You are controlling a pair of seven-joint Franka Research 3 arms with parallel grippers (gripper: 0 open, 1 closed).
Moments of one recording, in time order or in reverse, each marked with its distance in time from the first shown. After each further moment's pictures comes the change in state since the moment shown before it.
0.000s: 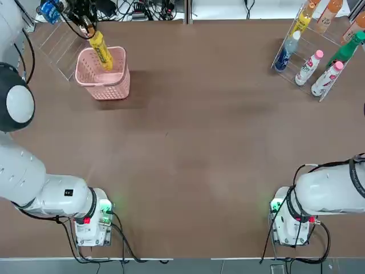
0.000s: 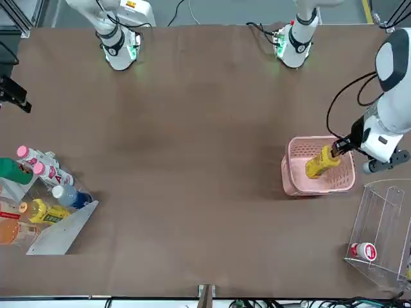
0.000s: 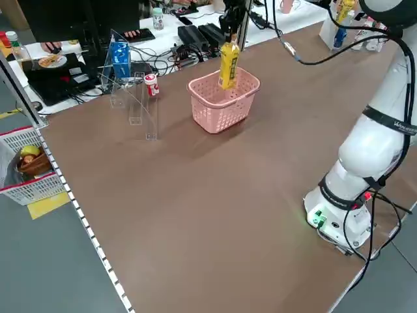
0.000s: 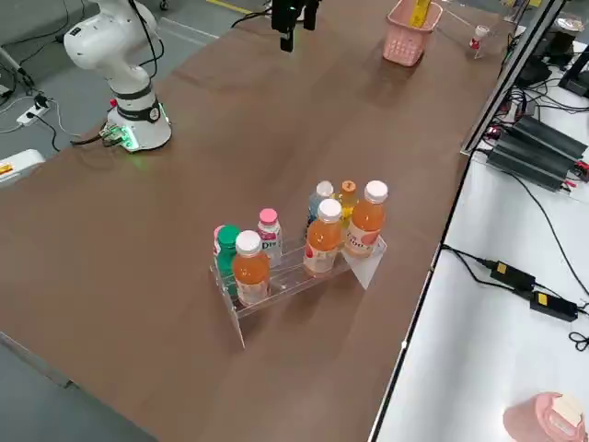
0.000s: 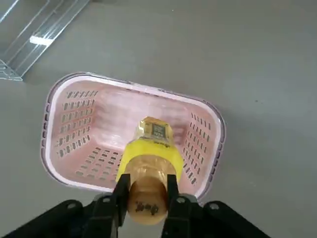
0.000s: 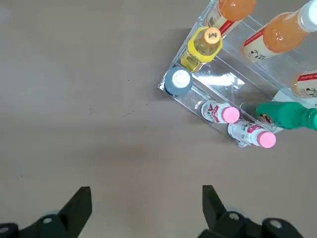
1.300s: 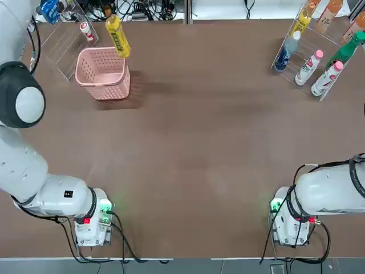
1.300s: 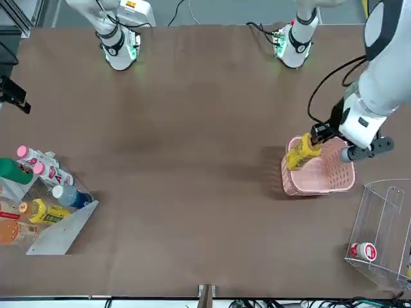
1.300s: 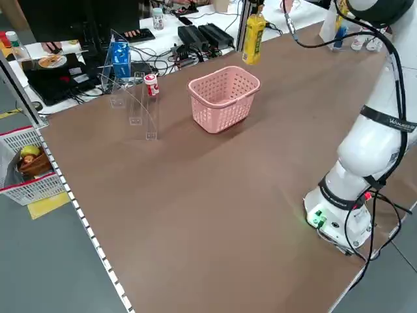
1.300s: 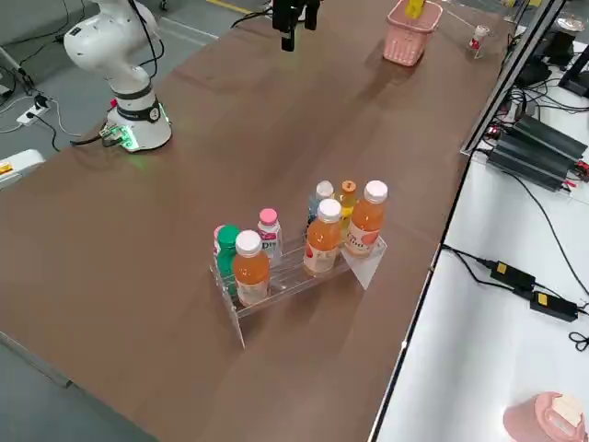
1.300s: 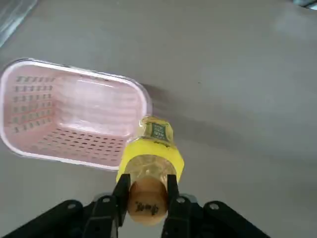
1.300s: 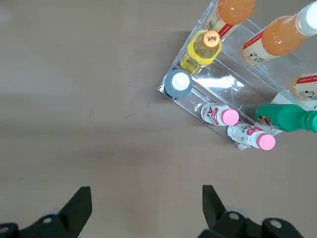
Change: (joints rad) left arm -0.051 0.101 -0.174 0.297 0.000 -0.196 -0.185; right arm 0.000 0.000 0.000 0.001 0.000 0.009 0.000
